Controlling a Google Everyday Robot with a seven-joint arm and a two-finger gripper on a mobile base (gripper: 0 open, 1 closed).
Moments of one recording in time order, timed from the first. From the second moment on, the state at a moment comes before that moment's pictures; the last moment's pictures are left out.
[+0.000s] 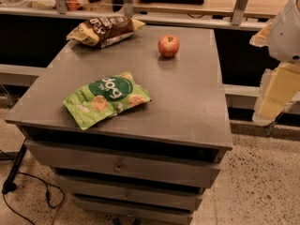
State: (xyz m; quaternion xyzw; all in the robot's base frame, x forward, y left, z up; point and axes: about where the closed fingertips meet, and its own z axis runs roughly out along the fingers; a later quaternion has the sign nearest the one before) arm 0.438 -0.216 0.977 -0.60 0.78 -0.04 0.16
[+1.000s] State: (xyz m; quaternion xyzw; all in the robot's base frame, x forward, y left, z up) arm 0.532 -0.184 0.982 -0.57 0.78 -0.02 0.25
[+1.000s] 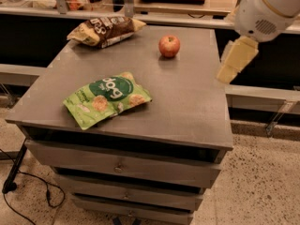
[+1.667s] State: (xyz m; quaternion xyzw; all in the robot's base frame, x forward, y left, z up) arm 0.619 -0.180 0.954 -0.44 0.82 0.05 0.37
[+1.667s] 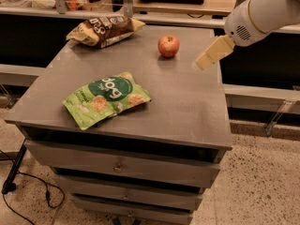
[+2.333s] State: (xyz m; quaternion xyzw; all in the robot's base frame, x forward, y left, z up) arm 0.686 -0.182 0.927 -0.39 0.80 0.09 0.46
